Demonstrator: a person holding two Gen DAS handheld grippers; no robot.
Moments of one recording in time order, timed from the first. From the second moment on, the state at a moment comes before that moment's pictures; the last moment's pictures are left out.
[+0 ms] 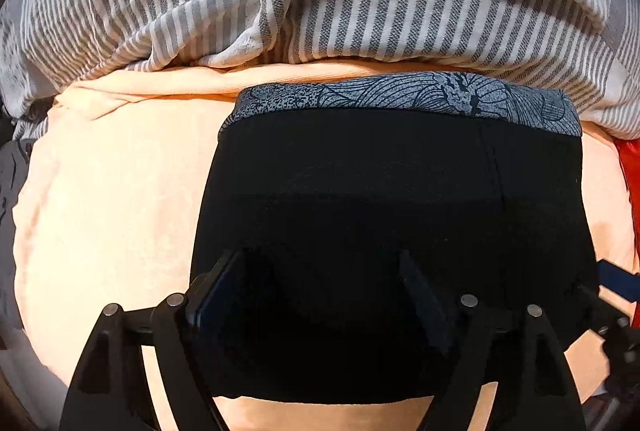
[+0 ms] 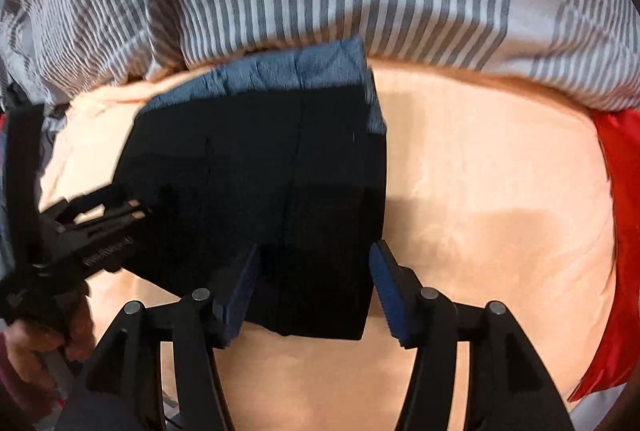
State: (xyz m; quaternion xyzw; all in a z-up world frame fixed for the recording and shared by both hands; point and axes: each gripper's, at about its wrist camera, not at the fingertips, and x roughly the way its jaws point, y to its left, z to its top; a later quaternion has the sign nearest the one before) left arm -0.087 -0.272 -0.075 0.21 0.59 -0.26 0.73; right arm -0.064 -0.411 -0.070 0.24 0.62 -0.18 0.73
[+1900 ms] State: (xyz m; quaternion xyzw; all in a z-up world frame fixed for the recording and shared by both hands) left arm 0.048 -0.199 -0.133 0.06 0.72 -0.40 0.57; right arm -0.080 -0.512 -0.151 0.51 0.50 0.01 0.70
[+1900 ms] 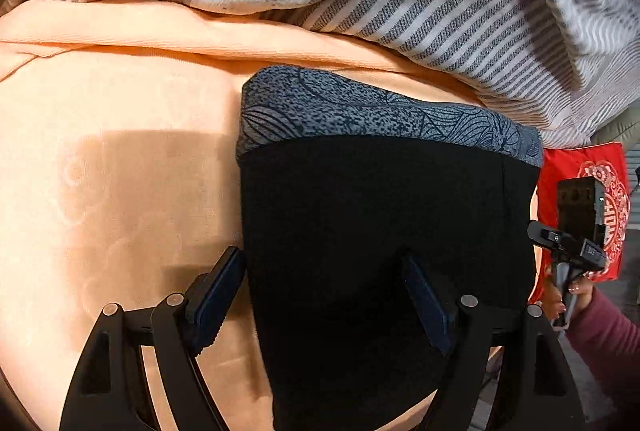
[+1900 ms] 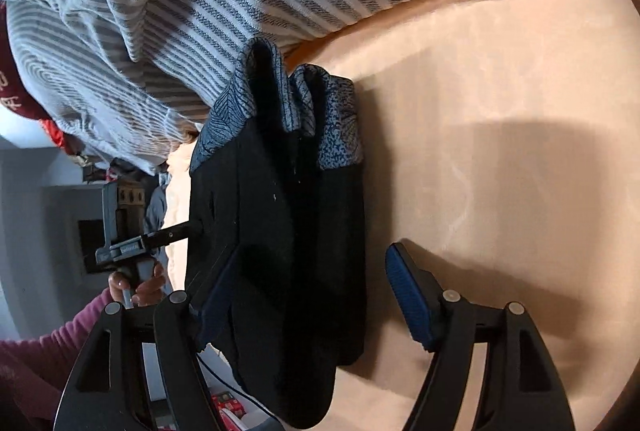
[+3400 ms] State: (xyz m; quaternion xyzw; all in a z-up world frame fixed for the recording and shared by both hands) left arm -0.089 -0.125 -0.073 0.08 0.68 -0.32 0.65; right arm -0.165 -0.427 -0.109 0.50 0.55 -0.02 0.67
